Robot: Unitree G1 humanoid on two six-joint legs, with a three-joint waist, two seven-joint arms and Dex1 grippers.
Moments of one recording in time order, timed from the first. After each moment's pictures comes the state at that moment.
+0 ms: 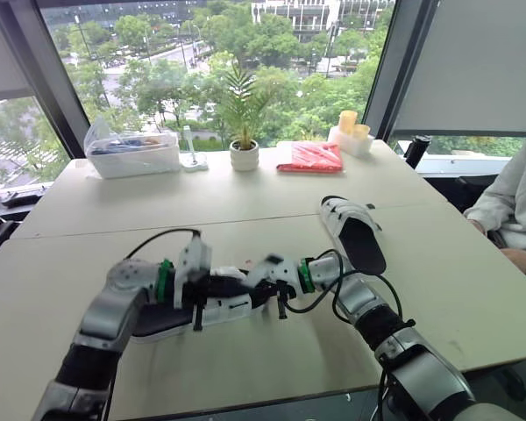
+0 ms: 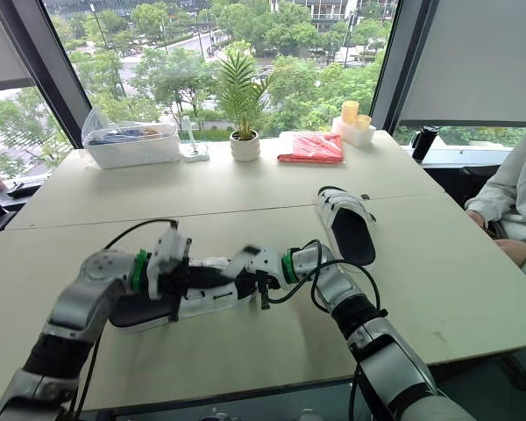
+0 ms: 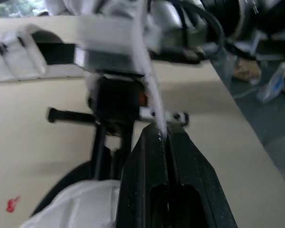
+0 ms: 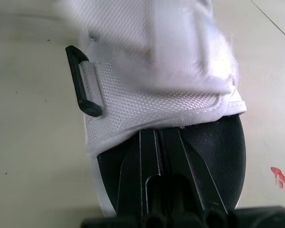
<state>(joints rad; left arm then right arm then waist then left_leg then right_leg) -0.36 0.57 -0.10 -0.06 -0.26 0.05 -1.39 -0.76 -0.27 0.38 0.63 -0.04 -0.22 1.18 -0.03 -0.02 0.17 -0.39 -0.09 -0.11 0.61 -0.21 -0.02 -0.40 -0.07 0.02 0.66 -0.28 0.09</state>
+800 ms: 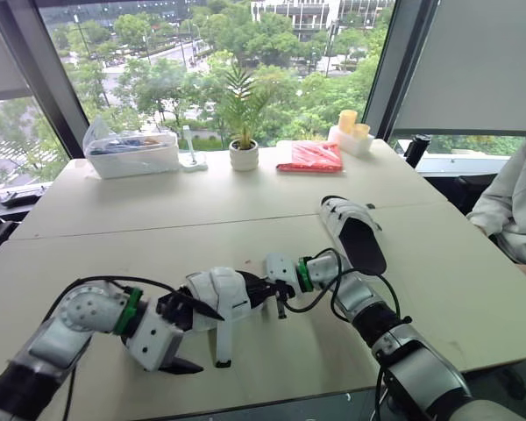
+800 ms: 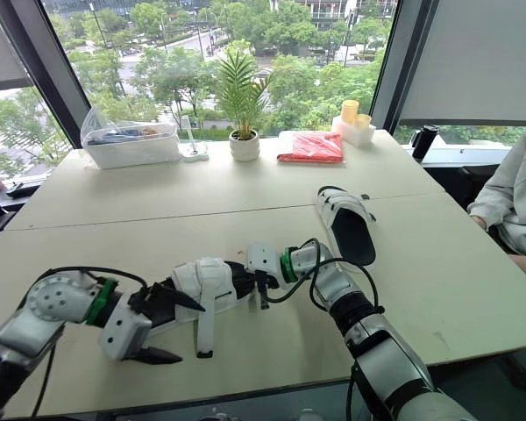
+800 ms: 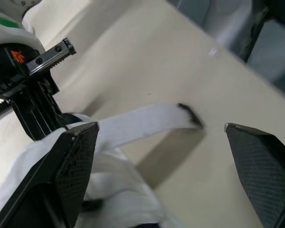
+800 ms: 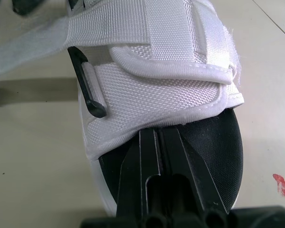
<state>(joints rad) -0.14 0.92 -0.11 -0.10 -0.22 -0.53 -1.38 -0.78 -0.25 0.38 0.68 -0.03 -0.26 1.20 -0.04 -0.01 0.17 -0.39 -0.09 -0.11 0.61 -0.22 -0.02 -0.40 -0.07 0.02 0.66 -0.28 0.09</state>
